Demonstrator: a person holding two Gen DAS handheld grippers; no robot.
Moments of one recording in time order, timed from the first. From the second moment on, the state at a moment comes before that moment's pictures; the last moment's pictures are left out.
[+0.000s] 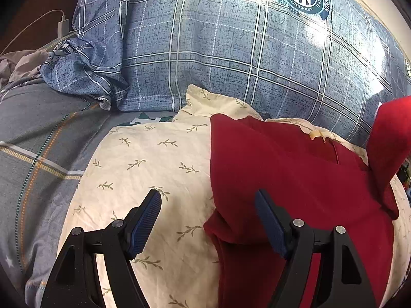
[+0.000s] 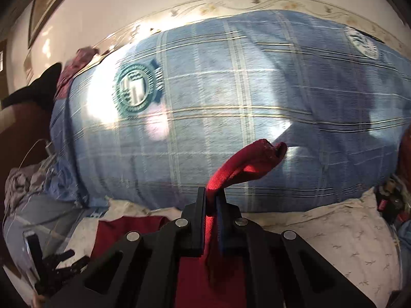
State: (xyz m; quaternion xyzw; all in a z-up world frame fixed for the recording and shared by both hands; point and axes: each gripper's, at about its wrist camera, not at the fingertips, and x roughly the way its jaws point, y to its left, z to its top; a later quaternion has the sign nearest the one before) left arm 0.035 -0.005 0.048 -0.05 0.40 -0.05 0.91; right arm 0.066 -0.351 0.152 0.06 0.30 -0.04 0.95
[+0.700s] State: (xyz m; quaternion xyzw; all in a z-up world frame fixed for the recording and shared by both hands) left arm 0.040 0.011 0.049 -0.11 0.39 -0.09 0.91; right arm 0.068 -0.206 -0.011 0.06 0.46 0.15 0.87
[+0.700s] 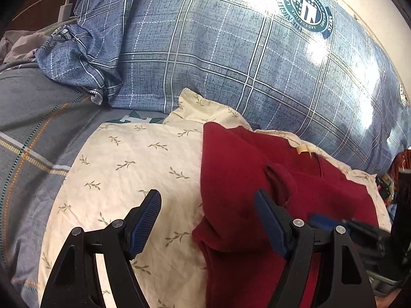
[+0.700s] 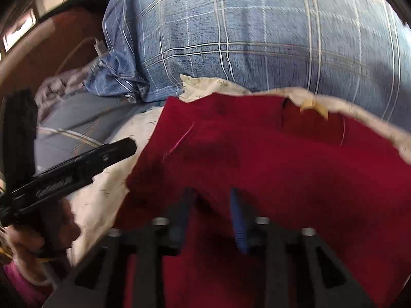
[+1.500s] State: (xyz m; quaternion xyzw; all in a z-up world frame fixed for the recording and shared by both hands) left arm 0.086 -0.071 0.039 -0.08 0.44 -0.15 0.88; right arm -0.019 -0.396 0.014 0.00 0.44 -0.10 0.89
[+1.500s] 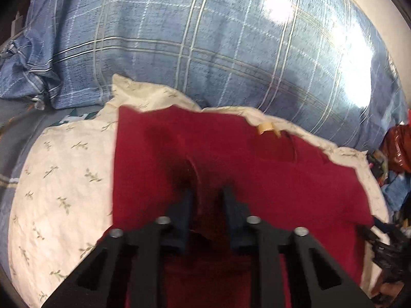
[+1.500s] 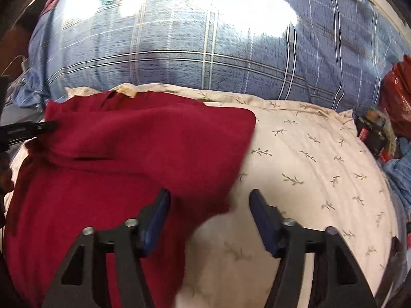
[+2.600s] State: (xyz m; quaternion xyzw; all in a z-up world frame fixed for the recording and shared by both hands) left arm 0.070 -0.091 0.020 0.01 0.42 -0.06 0.90; right arm 0.069 -0.400 -0.015 0.06 0.43 -0.12 0.89
